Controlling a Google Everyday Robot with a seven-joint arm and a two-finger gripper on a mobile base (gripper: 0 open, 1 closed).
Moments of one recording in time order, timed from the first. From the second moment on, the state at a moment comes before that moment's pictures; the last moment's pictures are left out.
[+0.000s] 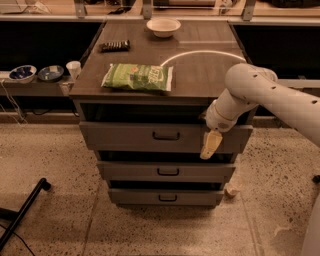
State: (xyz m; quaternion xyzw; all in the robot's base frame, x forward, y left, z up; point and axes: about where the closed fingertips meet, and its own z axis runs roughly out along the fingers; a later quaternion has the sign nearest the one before) arm 0.623 -0.159 0.668 -0.66 0.73 0.08 0.16
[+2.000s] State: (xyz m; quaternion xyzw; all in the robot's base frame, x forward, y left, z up) arm 0.537 -0.145 0.716 -0.73 0.67 0.07 0.15
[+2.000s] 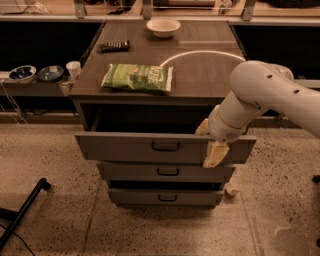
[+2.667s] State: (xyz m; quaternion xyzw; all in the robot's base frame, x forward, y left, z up) arm 0.588 -0.134 0.708 -0.72 0.68 0.06 0.14
